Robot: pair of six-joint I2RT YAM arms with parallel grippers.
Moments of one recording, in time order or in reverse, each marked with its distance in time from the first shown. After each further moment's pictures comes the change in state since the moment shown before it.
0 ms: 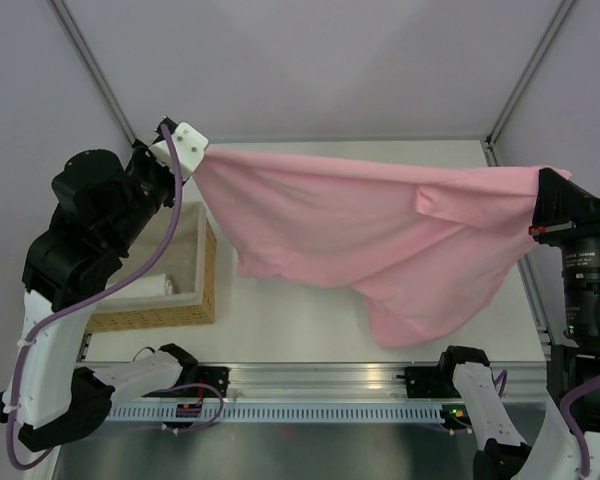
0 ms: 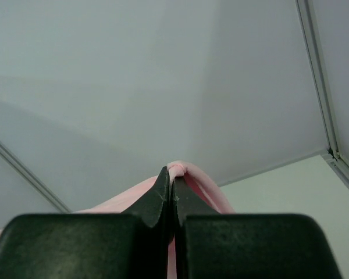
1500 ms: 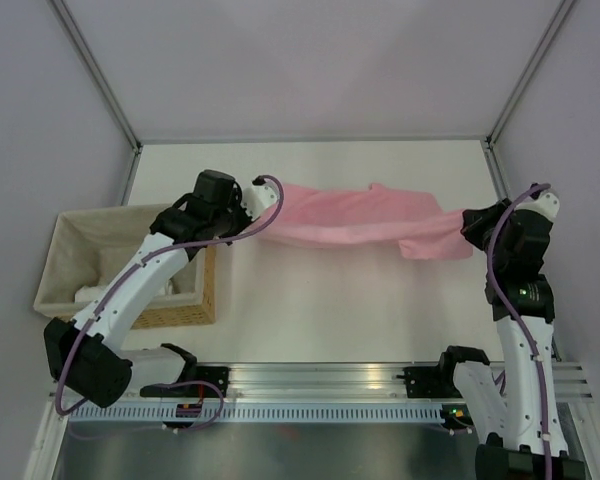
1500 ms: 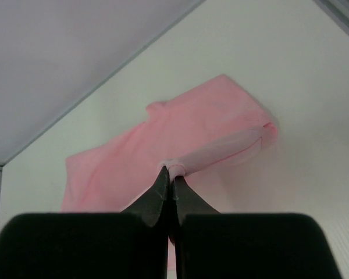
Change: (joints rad) left arm 0.100 0.166 -0.628 0.179 0.235 0.001; right arm 0.000 0.059 -0.777 0.235 0.018 0.055
